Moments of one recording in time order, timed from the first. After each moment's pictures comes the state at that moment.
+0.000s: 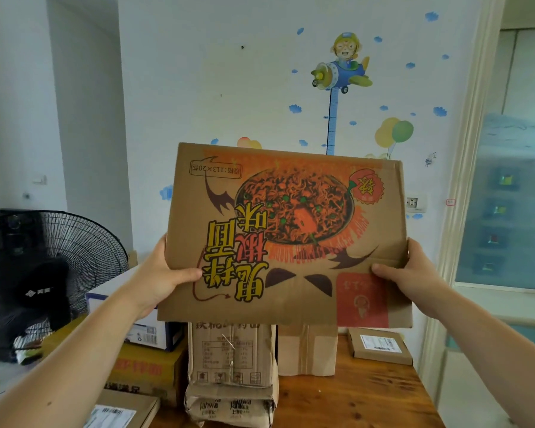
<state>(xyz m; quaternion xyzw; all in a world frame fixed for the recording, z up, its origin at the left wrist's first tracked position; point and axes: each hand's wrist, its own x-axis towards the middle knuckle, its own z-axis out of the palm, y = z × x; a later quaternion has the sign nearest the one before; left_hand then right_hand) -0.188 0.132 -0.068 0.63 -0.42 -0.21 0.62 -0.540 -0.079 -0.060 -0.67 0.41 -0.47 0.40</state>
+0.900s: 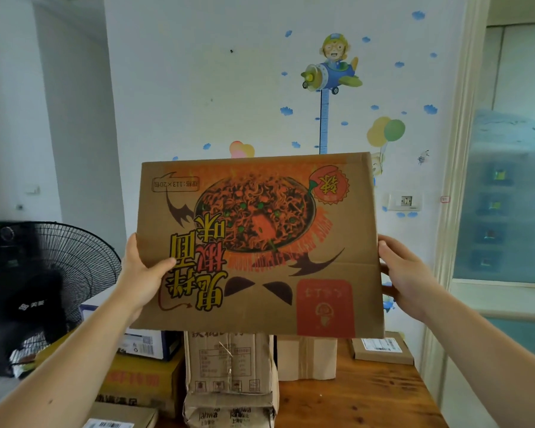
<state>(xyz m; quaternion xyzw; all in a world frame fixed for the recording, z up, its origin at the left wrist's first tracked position) -0.161 0.116 -0.072 0.66 -0.36 -0.06 0.66 -0.528 -0.081 -0.060 -0.61 0.35 -0.48 0.52</state>
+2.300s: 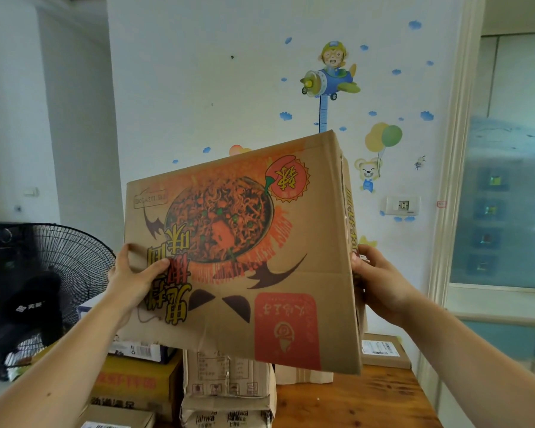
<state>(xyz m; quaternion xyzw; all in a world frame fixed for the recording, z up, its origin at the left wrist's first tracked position) -0.132 0.120 -0.086 0.72 -0.30 -0.07 0.62 -0.514 -0.041 -0.057 -0.63 0.22 -0.43 0.61</state>
